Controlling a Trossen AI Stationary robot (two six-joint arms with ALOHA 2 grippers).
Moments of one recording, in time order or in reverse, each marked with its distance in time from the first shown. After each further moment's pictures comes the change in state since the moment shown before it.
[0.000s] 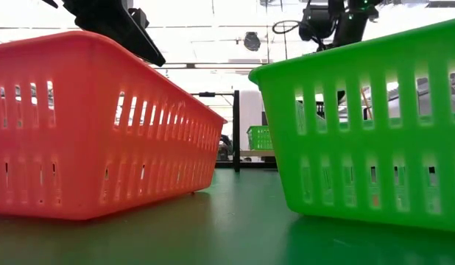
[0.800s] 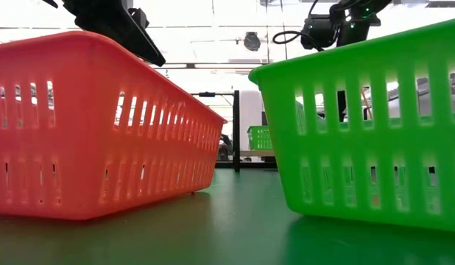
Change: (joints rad) left arm 0.000 0.000 0.000 0.000 0.000 -0.003; right arm -0.020 0.000 -0.059 0.033 0.002 0.095
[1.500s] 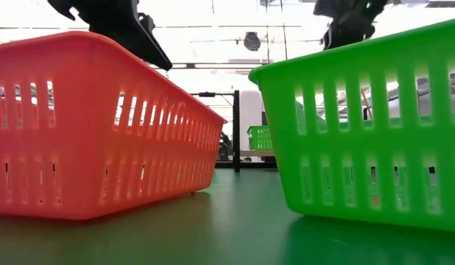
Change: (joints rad) left arm 0.058 0.000 0.000 0.004 -0.005 0.064; right arm 0.319 -0.264 0.000 0.127 0.003 0.294
